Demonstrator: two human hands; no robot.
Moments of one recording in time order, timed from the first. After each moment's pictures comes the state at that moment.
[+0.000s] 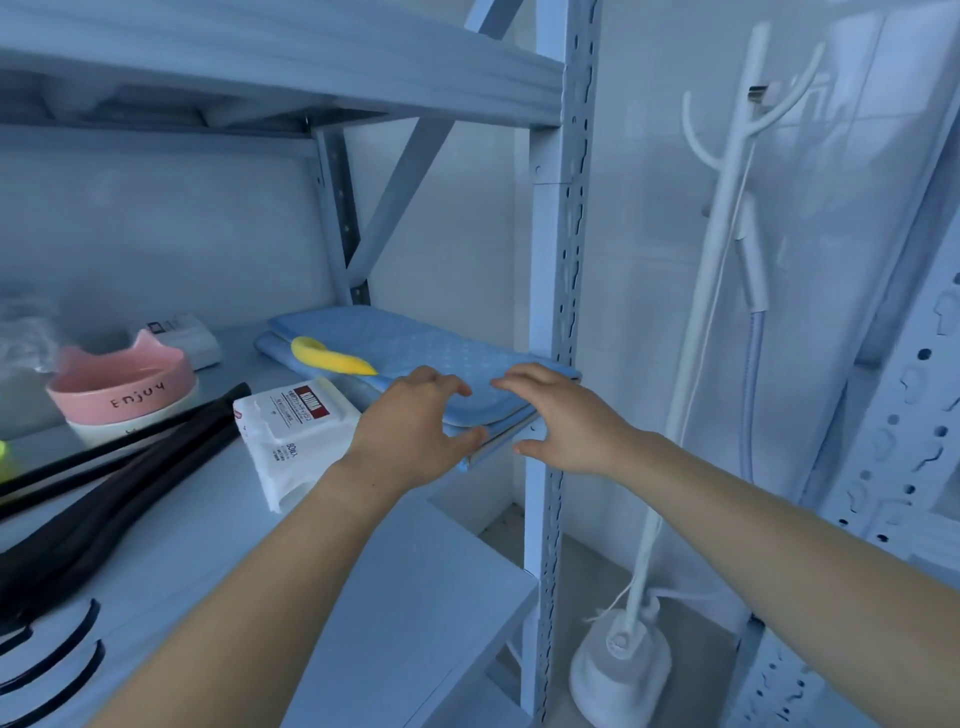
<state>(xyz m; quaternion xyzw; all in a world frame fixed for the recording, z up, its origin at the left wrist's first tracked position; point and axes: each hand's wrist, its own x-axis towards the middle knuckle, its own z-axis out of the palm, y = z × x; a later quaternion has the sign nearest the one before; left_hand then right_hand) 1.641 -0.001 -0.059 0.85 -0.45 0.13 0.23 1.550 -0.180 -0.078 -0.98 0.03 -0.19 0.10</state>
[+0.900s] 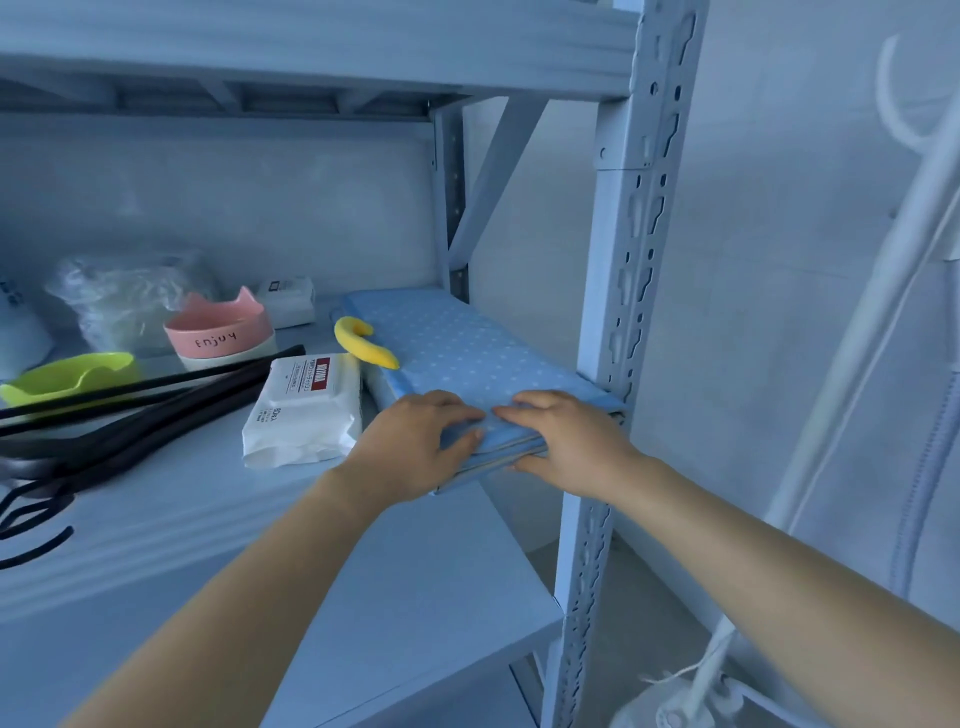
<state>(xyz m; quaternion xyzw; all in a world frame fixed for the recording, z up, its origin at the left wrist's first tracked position) 1.632 -0.052 -0.087 0.91 -0.34 0.13 0.20 1.599 -0.254 -0.100 -0.97 -0.14 -0.16 0.10</state>
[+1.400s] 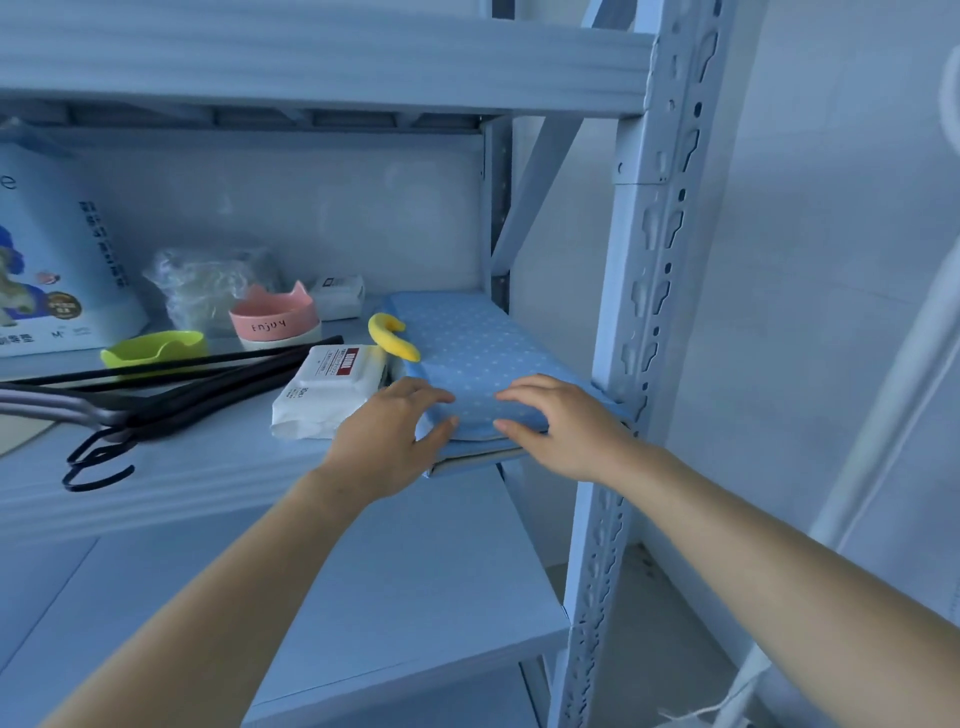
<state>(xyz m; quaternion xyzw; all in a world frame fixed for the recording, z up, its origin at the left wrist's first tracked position) 1.594 -0.051 -0.082 0.94 -0.20 0.19 0.22 1.589 -0.266 -0.080 -0.94 -0.21 -0.17 0.22</state>
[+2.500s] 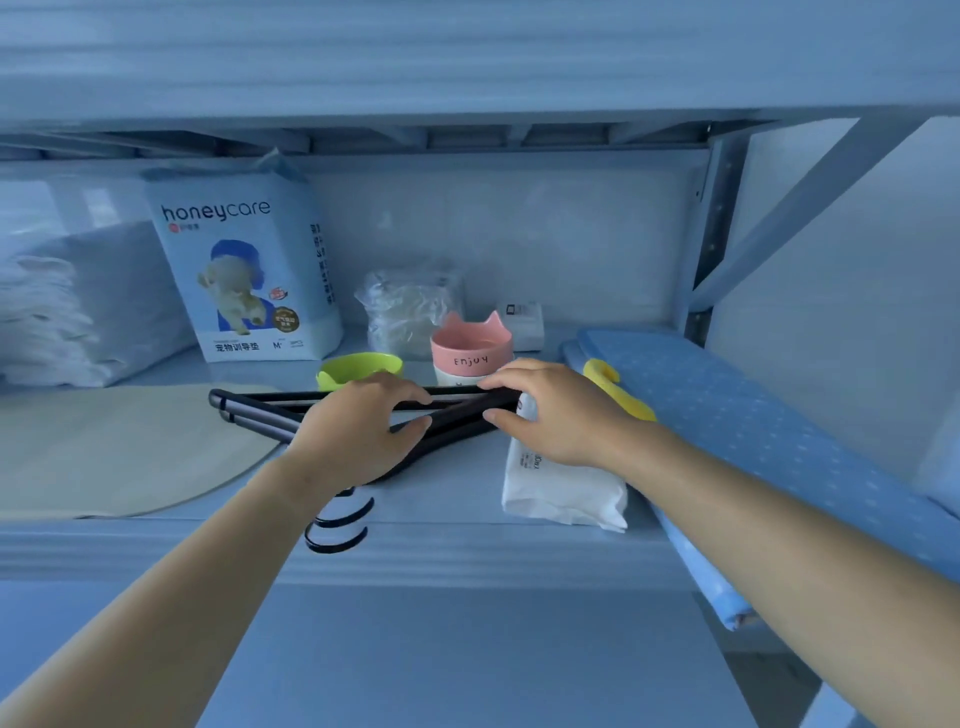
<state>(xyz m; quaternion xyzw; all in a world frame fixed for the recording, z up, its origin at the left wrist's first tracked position) 1.655 0.187 -0.041 0.97 -0.05 0.22 0.11 1.710 -0.033 -0.030 -0.89 -0.37 -0.15 0.22</state>
